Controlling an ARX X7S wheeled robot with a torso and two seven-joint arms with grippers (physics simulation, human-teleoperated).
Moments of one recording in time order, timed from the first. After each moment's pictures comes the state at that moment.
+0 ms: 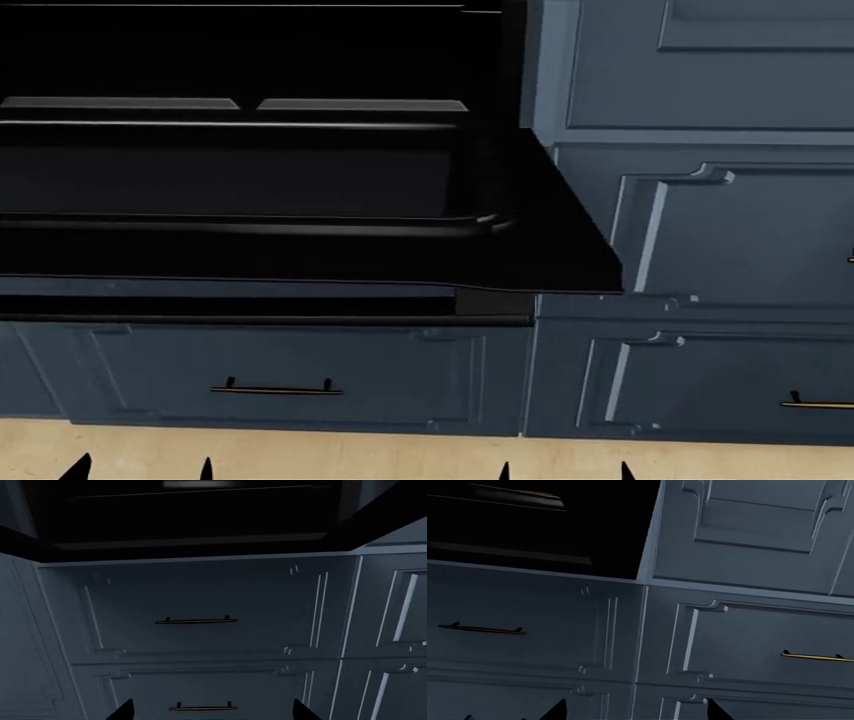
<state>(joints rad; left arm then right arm) -0.02 -0.18 0.22 0.01 -0.14 -0.03 -0.24 -0.02 0.19 -0.24 -0.05 0.06 -0.04 0.27</state>
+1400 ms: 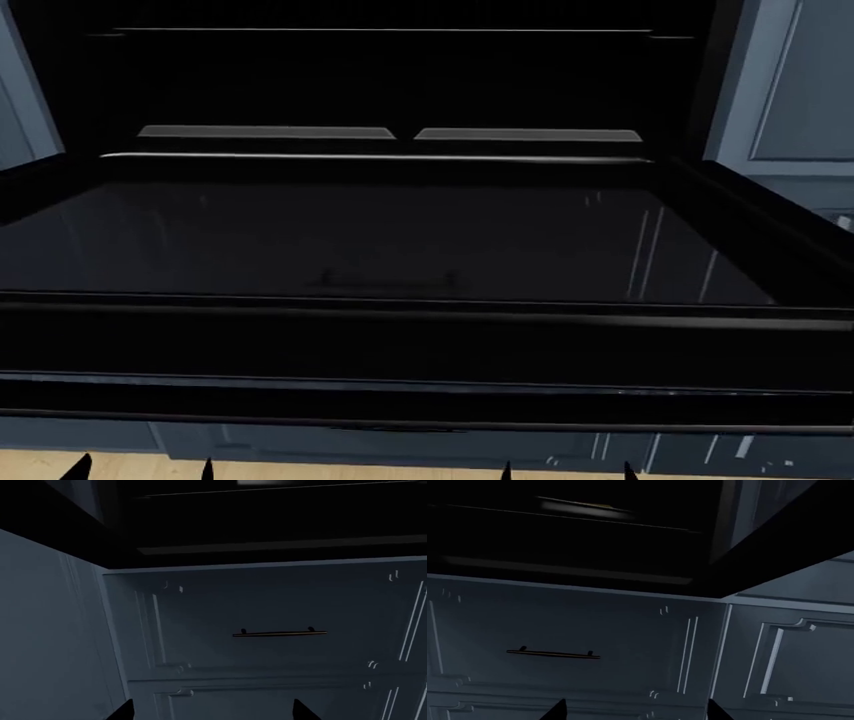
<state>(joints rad) -0.02 -0.20 0.25 0.01 -0.16 0.00 -0.27 -0.02 0.22 -0.27 -0.06 0.09 -0.07 0.31</state>
